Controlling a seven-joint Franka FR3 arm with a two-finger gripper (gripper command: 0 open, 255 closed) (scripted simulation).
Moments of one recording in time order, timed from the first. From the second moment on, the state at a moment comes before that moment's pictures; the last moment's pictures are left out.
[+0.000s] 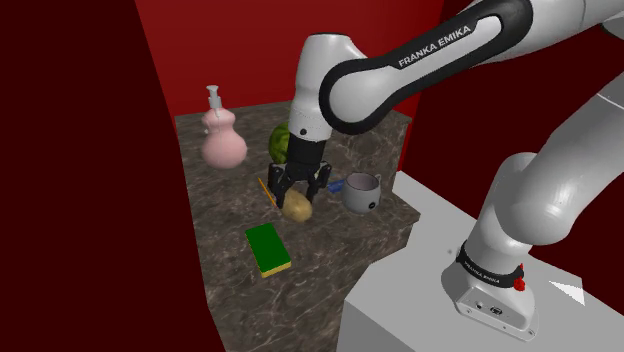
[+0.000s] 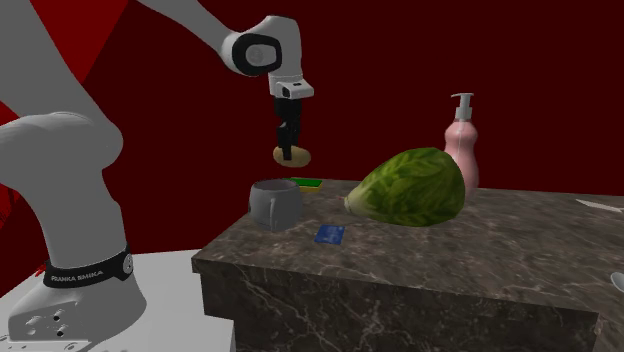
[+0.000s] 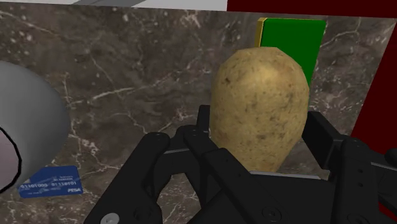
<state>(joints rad) 0.11 -0.32 0.42 -2.44 0.36 2.28 0.69</state>
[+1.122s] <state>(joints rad) 0.10 -0.43 0.36 -2.33 0.35 2.05 0.69</state>
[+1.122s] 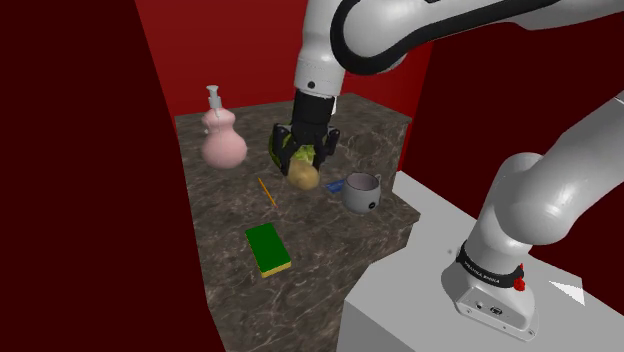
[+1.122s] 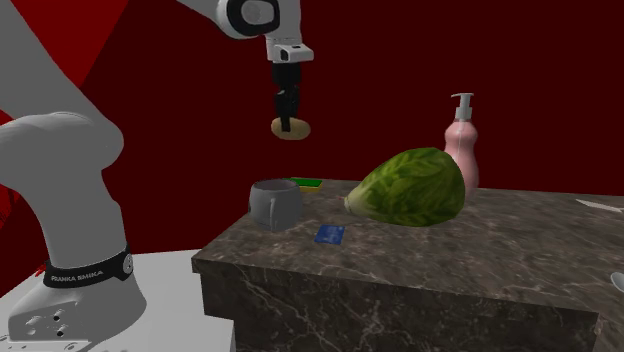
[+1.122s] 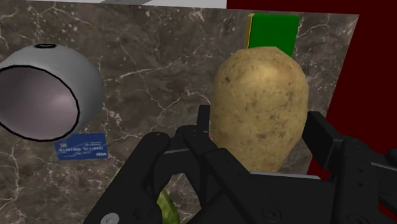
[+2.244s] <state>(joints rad) -0.03 -0.76 0.00 -2.54 0.22 1.84 0.32</state>
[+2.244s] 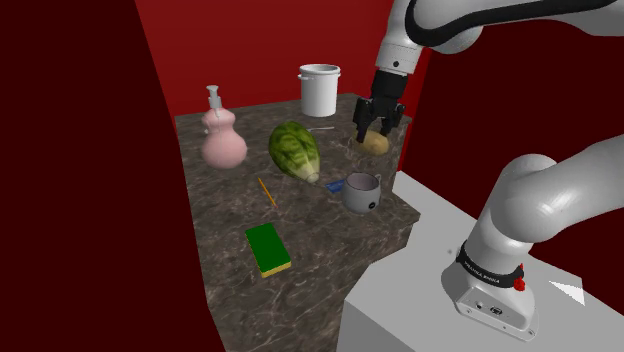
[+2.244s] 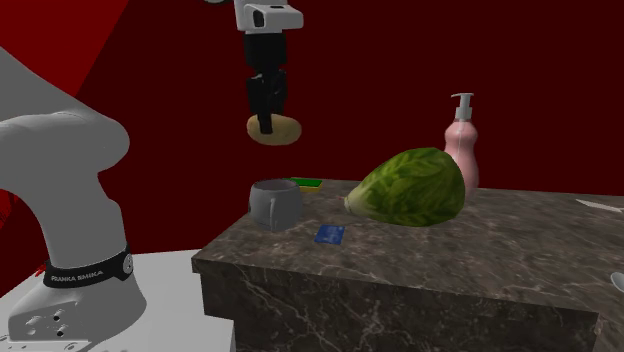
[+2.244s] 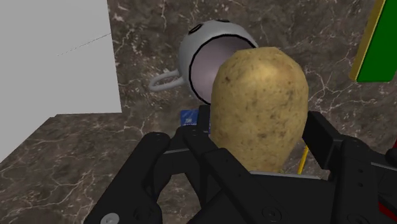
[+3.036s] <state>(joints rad) -0.04 -0.76 -0.02 -2.69 0.22 1.98 0.26</state>
